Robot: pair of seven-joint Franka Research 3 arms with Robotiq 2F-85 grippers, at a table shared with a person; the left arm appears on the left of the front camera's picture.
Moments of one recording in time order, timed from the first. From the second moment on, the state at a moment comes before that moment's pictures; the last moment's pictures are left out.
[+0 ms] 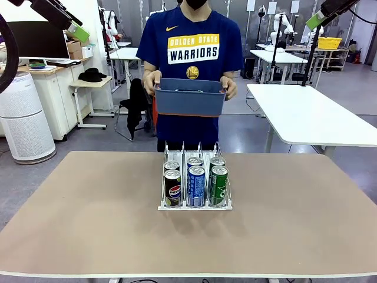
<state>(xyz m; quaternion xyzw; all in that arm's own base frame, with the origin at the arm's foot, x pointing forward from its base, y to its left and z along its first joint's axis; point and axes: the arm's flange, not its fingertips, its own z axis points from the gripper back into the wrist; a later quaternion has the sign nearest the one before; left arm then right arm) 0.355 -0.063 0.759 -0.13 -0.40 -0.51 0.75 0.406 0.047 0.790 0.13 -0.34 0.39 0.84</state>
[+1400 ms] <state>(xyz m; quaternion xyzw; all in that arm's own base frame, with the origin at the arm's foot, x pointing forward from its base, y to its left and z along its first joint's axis) 0.355 -0.063 0.759 -0.13 -0.40 -0.51 0.75 0.406 0.047 0.790 0.13 -0.34 0.39 0.84</state>
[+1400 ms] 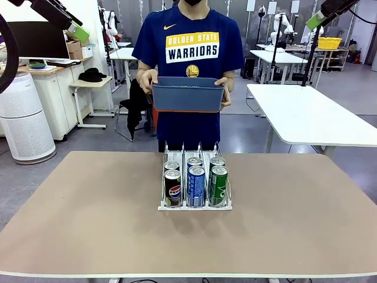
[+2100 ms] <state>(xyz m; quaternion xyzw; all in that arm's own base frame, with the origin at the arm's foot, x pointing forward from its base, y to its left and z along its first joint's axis) 0.355 -0.063 0.759 -0.13 -0.40 -0.51 0.75 0.406 0.047 0.790 0.13 -0.34 0.39 0.84</state>
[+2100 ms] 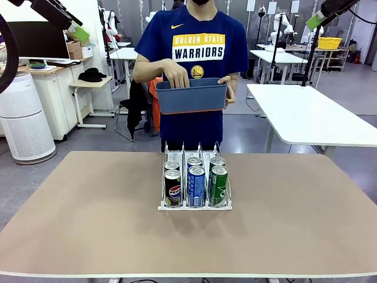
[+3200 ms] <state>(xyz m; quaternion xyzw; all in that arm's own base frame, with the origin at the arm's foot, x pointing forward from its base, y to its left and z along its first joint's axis) 0.355 -0.063 0.759 -0.13 -0.40 -0.51 0.75 0.406 0.047 0.790 0.13 -0.34 0.39 0.84</state>
